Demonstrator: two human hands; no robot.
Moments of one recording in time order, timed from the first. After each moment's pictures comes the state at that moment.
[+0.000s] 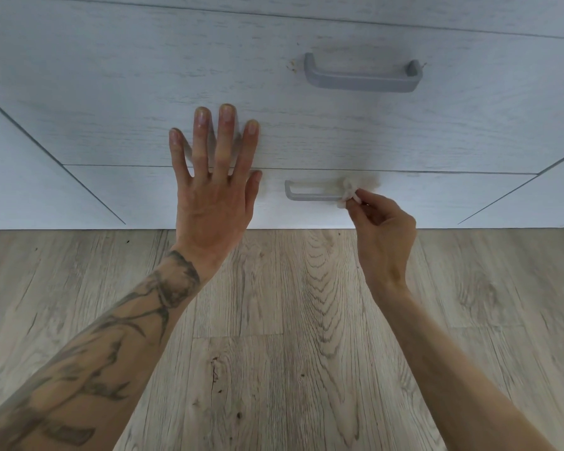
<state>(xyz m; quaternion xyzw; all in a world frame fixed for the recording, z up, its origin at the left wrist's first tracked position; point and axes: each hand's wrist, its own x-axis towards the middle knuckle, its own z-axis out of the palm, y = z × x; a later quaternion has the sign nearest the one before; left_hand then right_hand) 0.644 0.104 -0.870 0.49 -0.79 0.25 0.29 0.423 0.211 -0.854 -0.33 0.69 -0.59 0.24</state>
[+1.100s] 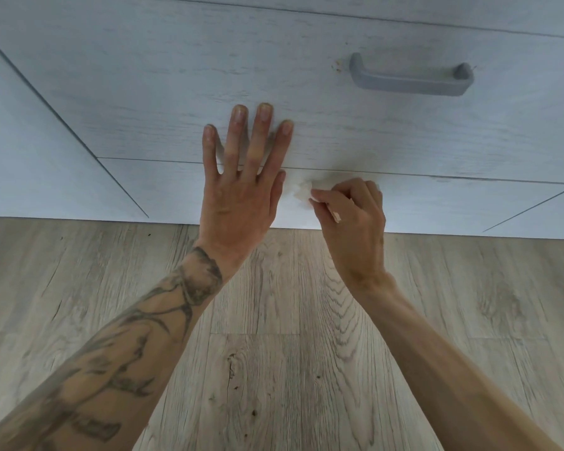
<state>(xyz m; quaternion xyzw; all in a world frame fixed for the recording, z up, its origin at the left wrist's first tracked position) 0.650 0.104 -0.870 0.48 -0.79 0.26 0.27 0.472 0.177 -0.870 -0.64 0.63 -0.43 -0.08</state>
